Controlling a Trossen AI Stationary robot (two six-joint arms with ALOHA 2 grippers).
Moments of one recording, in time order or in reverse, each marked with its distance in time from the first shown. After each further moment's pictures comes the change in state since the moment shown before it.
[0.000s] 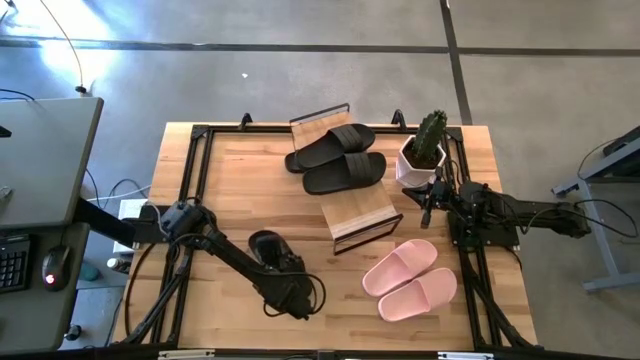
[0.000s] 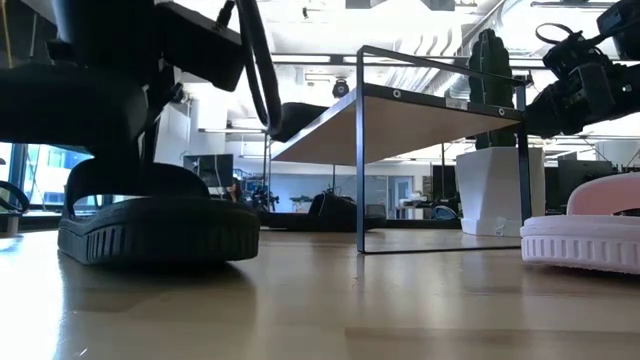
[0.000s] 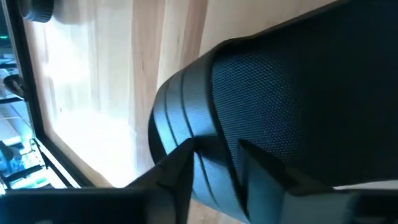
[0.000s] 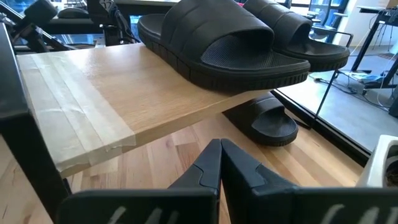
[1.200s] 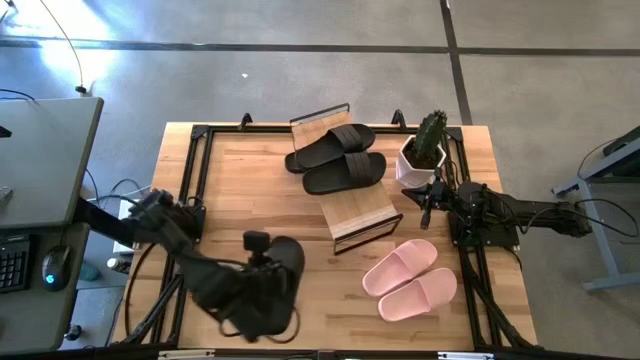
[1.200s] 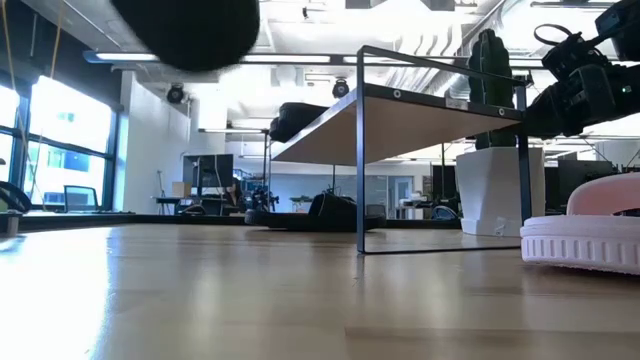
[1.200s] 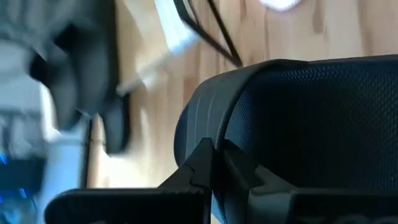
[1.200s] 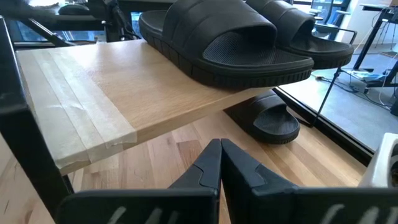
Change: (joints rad) left arm -0.189 -0.316 0.279 -0.071 -0.298 0.297; right arm 0.000 0.011 0.000 0.000 -0.005 -0.003
